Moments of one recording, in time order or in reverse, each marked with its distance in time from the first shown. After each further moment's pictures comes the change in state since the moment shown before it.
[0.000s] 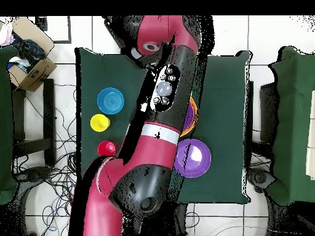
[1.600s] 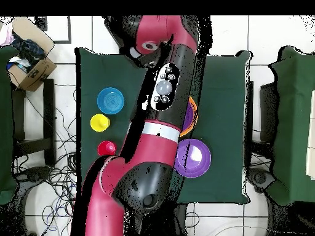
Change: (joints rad) arm -0.010 0.022 -0.016 -0.037 0.022 0.000 0.000
